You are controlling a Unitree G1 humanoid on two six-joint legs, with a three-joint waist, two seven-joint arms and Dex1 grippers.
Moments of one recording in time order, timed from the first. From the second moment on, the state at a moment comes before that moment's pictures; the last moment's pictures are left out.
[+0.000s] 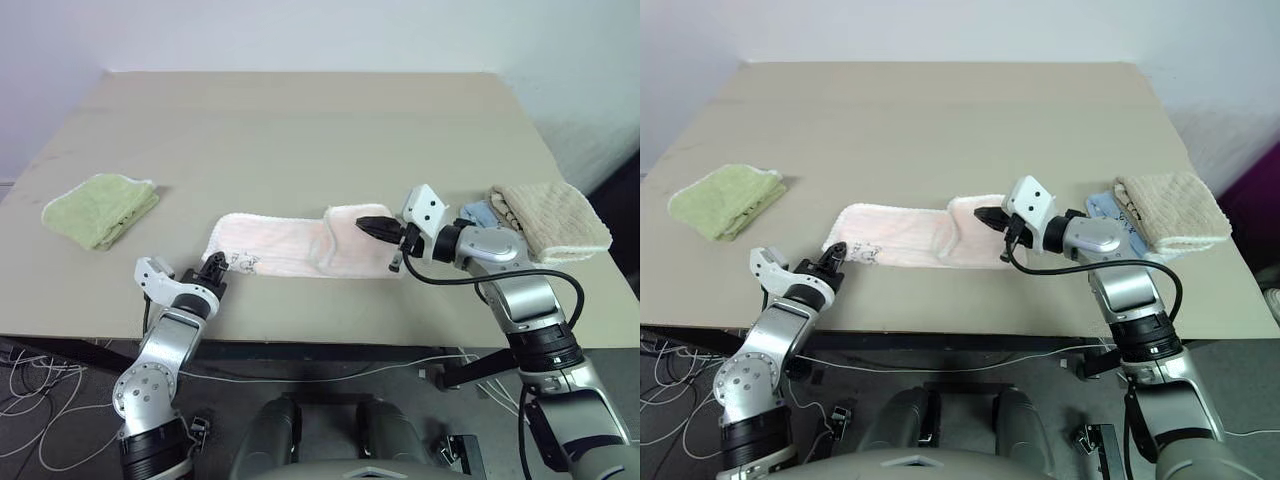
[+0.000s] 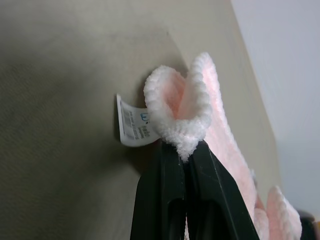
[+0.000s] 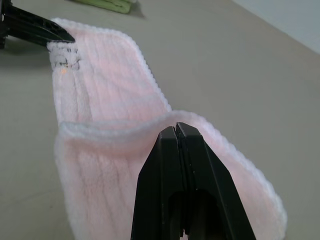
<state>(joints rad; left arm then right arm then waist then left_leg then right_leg) -0.06 0.07 0.40 -0.28 -1.25 0.60 0.30 -0.50 -0.53 0.14 -0.02 0.20 0.24 0.86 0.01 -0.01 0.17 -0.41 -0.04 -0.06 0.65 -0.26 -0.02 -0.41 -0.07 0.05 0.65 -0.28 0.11</state>
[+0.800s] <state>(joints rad) -0.21 0.59 0.29 -0.34 -1.07 0.63 -0.28 -0.43 -0.55 0.07 -0.03 0.18 0.25 0.77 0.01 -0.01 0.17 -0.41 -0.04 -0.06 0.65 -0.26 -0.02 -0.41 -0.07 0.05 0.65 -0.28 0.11</state>
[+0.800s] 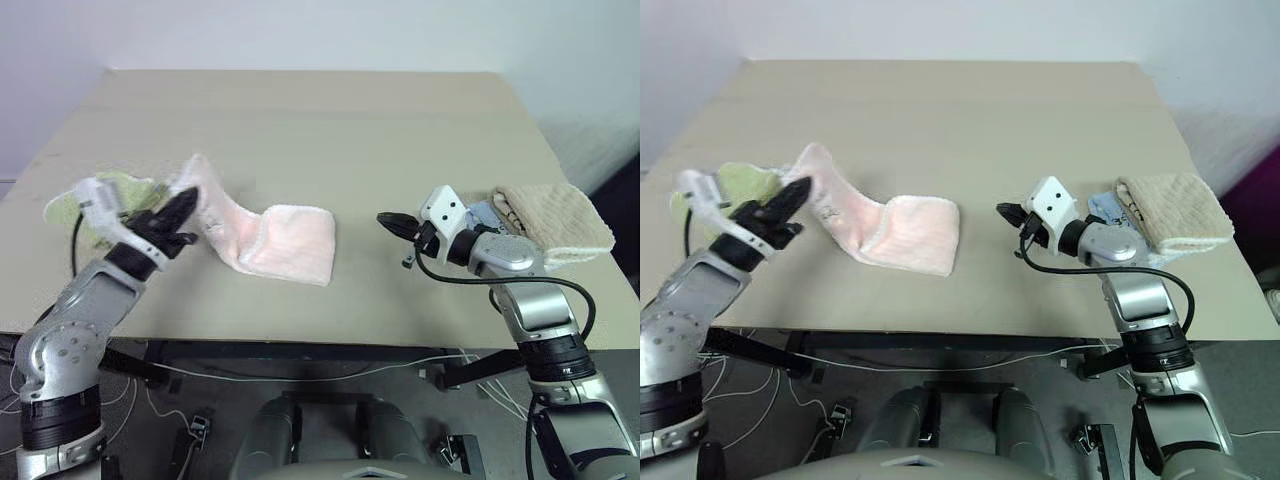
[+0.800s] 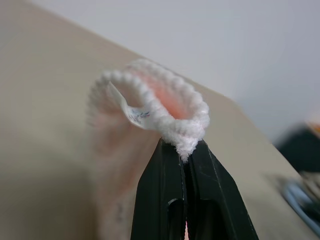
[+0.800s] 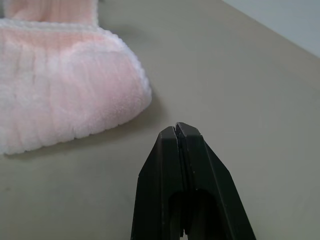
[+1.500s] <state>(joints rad) -0.29 0.56 -0.18 -0.32 -0.58 0.63 -0.61 -0.37 -0.57 0.03 -0.12 0.18 0.28 0.72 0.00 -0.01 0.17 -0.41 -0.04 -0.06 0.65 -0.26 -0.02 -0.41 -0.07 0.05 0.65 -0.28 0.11</state>
